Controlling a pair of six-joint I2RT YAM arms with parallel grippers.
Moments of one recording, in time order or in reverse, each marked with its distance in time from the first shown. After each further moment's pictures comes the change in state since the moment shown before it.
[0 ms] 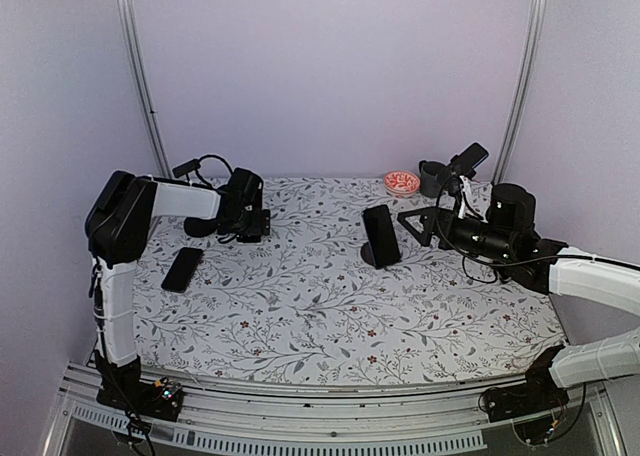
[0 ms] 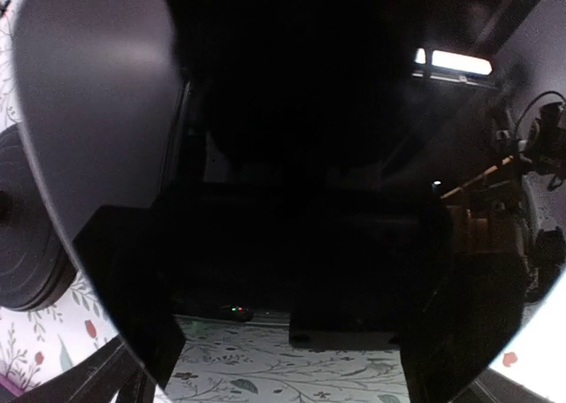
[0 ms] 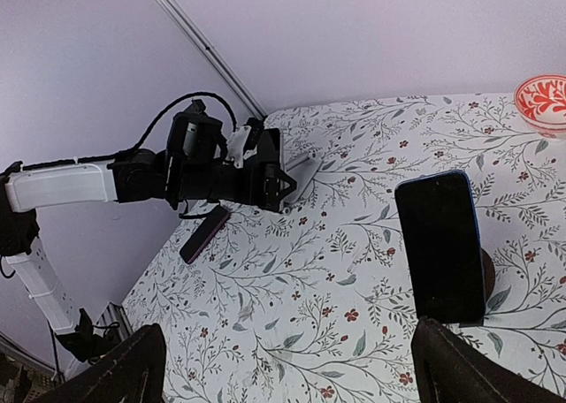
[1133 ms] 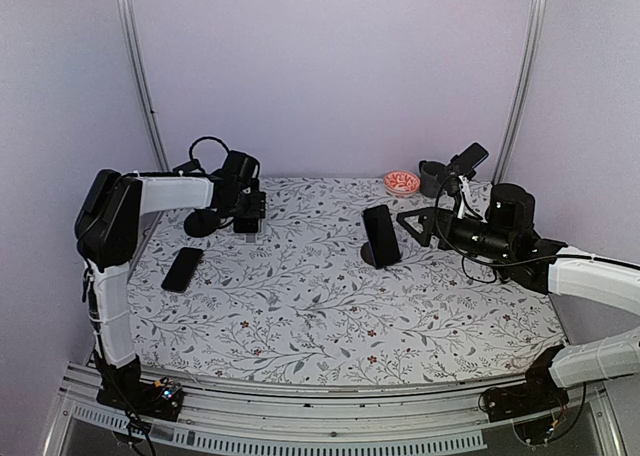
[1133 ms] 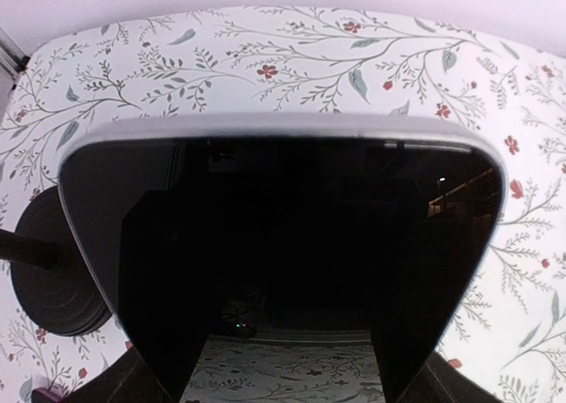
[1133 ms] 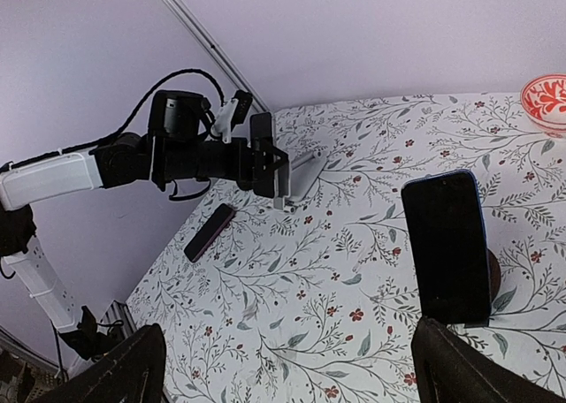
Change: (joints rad) left arm 0.001 -0.074 0.049 -0.021 -0.002 0.045; right arm 0.000 0.008 0.000 0.009 -0.016 0.004
